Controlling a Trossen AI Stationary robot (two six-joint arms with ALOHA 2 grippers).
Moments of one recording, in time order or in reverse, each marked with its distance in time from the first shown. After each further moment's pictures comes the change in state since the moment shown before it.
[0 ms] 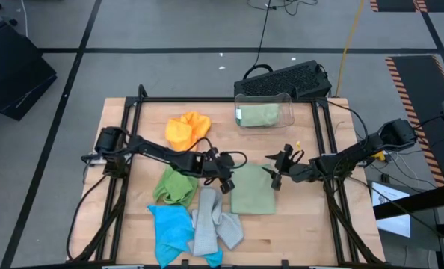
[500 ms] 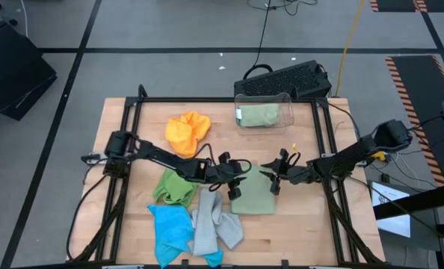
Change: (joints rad) left arm -0.033 0.124 0.000 0.349 0.005 0.196; right arm 0.011 0.123 0.001 0.146 -0.125 0.075
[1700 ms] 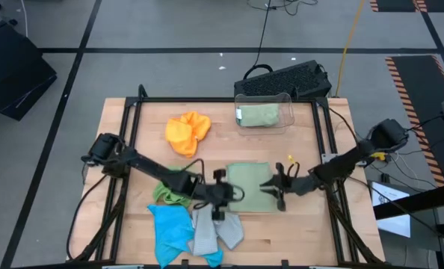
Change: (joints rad) left arm -0.186 -0.133 0.000 -0.209 0.023 0.126; right arm 0.202 0.021 0.027 0.027 -0.102 0.045
